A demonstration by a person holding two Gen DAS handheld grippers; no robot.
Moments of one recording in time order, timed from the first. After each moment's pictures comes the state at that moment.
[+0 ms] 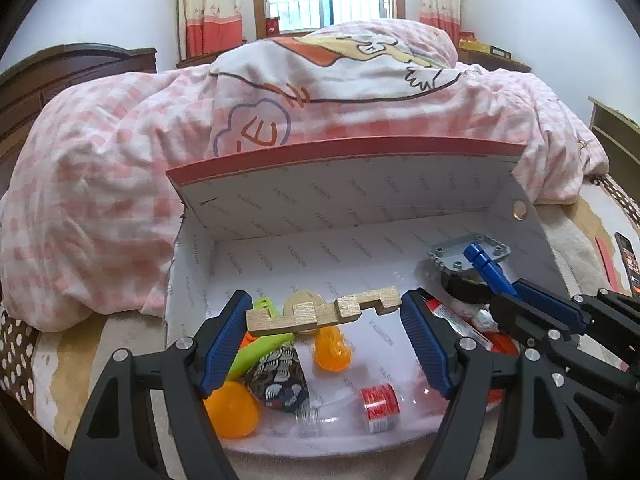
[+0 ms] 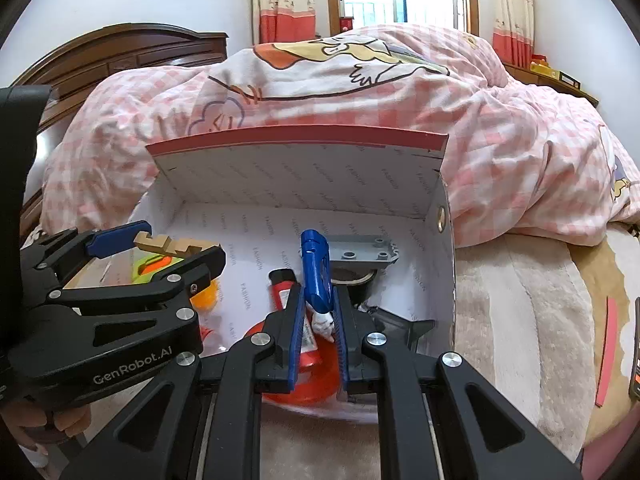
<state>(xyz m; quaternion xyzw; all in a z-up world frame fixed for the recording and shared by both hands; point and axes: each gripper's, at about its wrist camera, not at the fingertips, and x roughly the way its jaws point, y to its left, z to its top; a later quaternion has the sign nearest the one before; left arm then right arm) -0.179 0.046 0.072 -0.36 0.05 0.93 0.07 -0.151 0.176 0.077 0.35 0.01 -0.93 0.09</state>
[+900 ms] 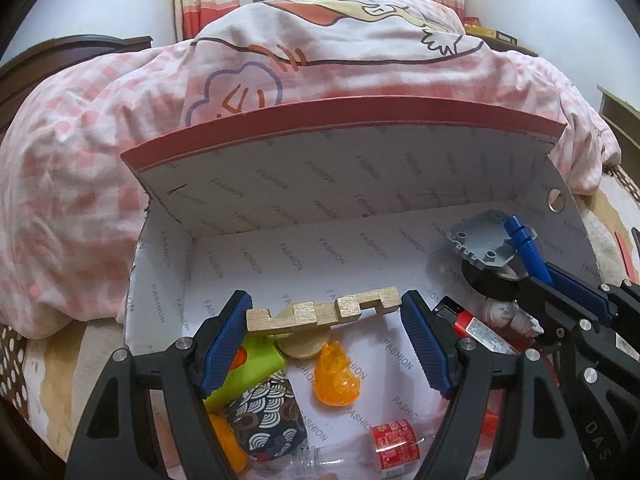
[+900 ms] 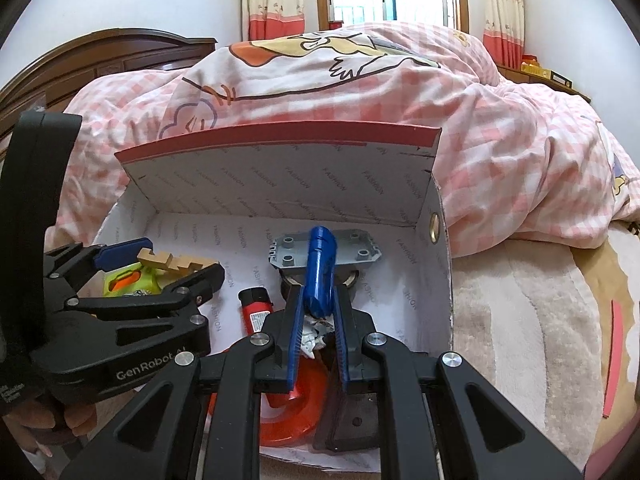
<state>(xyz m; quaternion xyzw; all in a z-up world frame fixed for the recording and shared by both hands) -0.213 0.053 0.044 -0.38 0.06 0.92 0.06 -0.174 0.183 0.064 0.34 0.00 -0.94 0.08</state>
